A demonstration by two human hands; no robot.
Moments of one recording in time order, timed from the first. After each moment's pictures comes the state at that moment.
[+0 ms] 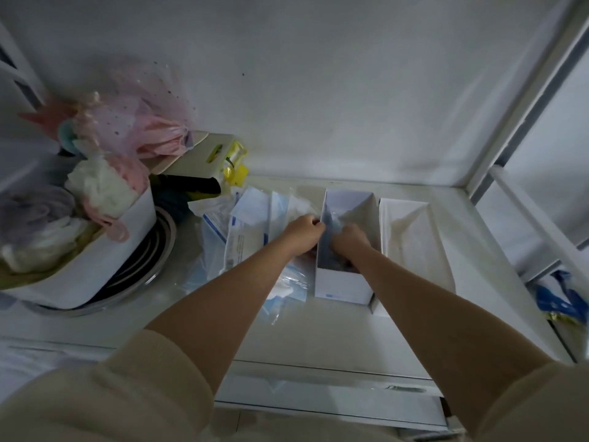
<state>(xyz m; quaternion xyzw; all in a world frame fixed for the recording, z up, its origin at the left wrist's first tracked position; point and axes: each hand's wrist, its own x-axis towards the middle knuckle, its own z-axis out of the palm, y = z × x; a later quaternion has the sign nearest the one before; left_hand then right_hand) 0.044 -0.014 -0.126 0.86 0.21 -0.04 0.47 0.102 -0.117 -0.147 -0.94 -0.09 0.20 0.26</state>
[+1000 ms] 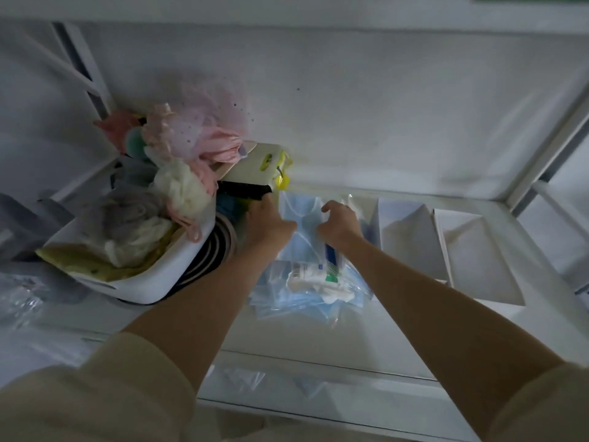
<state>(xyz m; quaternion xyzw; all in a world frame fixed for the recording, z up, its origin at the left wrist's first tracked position) -0.037 0.109 -0.104 0.87 0.35 0.16 0.32 0.041 -0.006 -0.104 -0.92 -0.19 0.08 0.34</state>
